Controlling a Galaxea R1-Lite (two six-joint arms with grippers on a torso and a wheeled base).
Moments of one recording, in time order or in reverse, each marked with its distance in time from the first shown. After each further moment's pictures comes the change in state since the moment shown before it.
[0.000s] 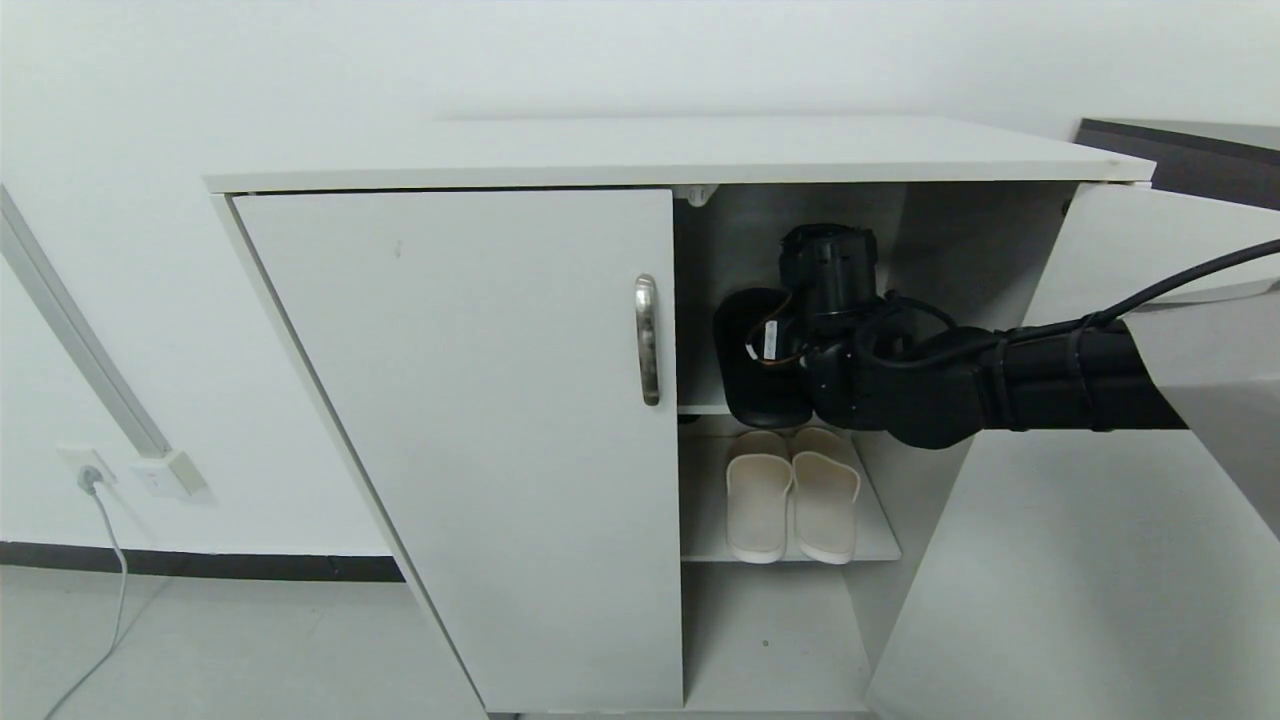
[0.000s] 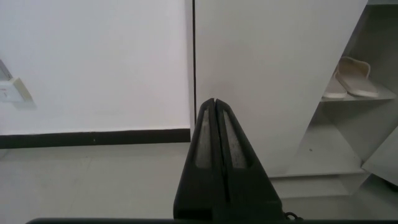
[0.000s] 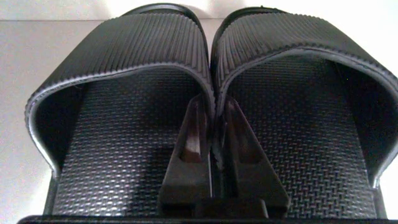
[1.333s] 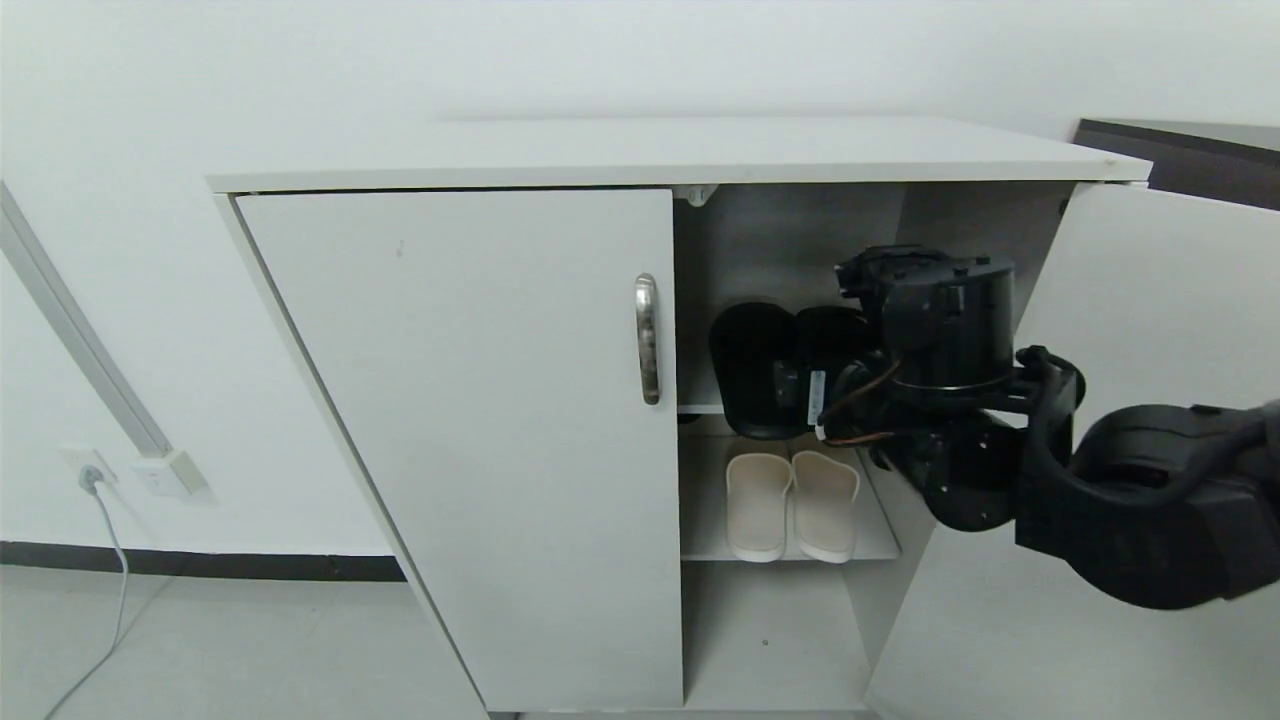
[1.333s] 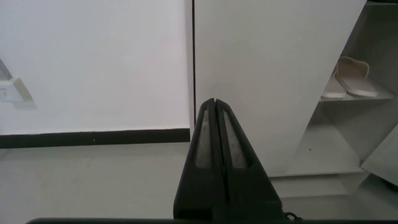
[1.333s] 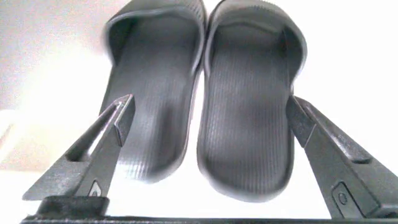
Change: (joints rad) left arm 0.001 0.000 0.000 0.000 0.000 -0.002; right arm 0.137 -0.354 0.560 -0.218 -0.010 -0.003
